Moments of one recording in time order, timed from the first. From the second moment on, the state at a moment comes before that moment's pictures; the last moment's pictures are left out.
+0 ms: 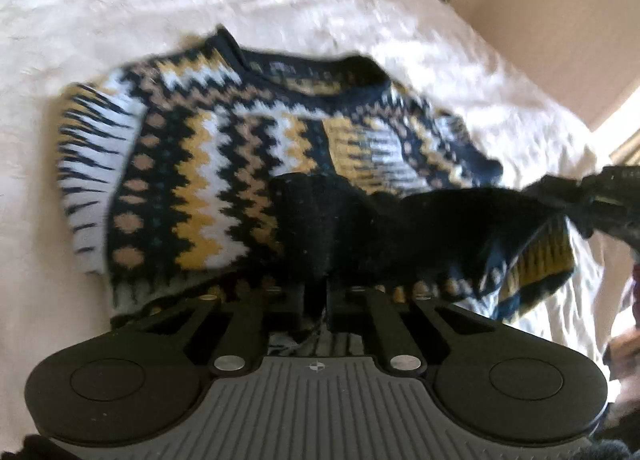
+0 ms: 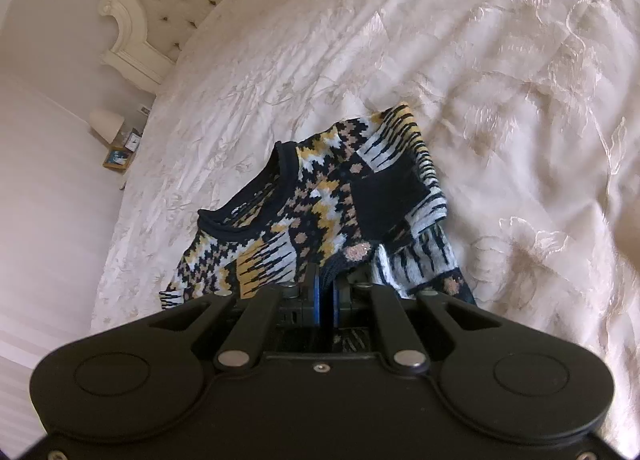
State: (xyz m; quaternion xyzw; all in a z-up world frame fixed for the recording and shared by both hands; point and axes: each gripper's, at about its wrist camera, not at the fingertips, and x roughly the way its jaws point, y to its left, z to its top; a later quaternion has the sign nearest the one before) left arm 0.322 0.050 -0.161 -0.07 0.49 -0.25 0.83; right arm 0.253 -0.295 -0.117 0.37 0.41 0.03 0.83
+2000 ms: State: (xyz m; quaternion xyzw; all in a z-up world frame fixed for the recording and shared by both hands) left arm 0.370 0.111 -0.146 -0.13 0.52 -0.09 0.84; right arm 0.371 -0.300 -0.154 0.19 0.50 0.08 0.84
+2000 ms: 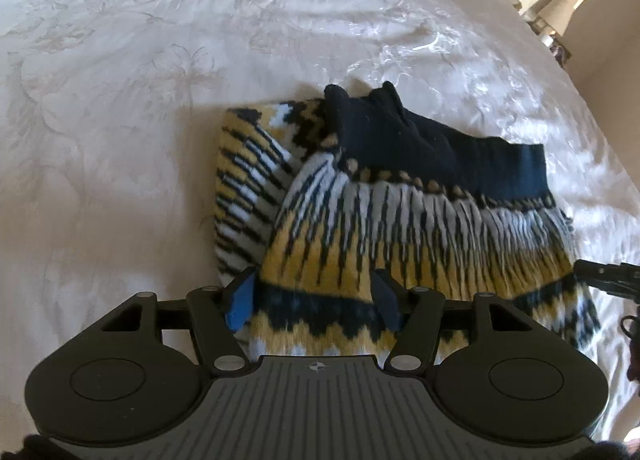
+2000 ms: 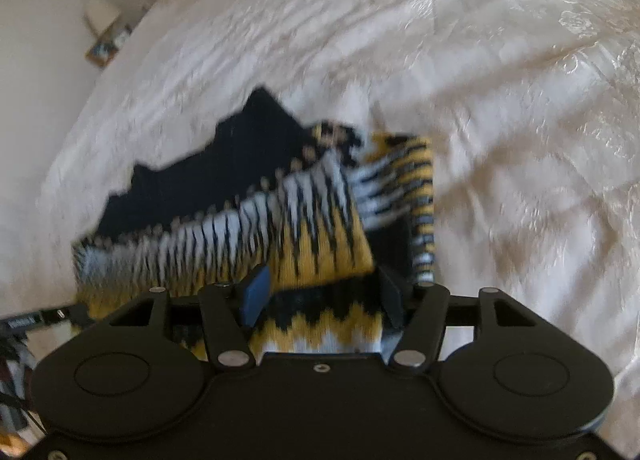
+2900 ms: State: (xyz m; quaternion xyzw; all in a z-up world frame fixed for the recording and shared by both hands) left arm 0.326 0.101 -0.156 -0.11 0.52 -0.13 0.84; right arm 0.319 -0.304 -0.142 0.16 0.49 0.07 0.85
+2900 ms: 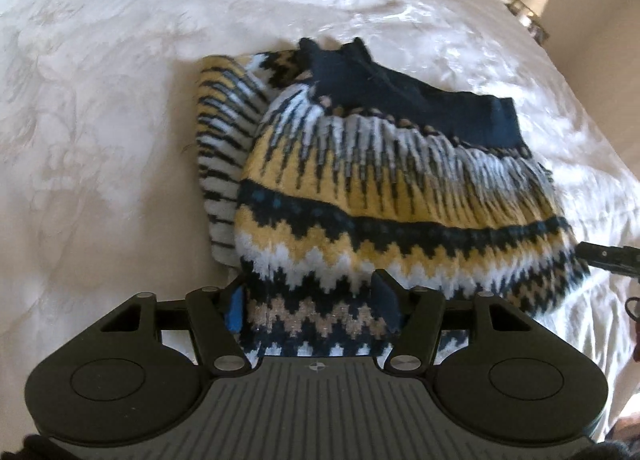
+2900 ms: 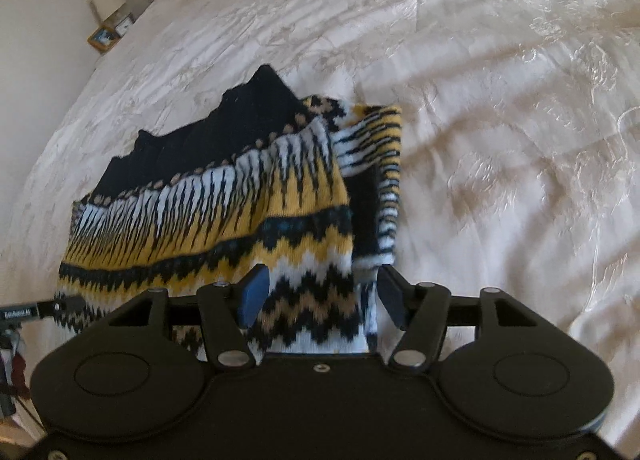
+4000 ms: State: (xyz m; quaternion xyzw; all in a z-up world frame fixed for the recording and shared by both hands) left arm 0.315 0.100 -0.147 -0.13 0.49 -0.07 0.86; right arm 0.314 -0.284 -0.148 0.15 0.51 0.09 0.84
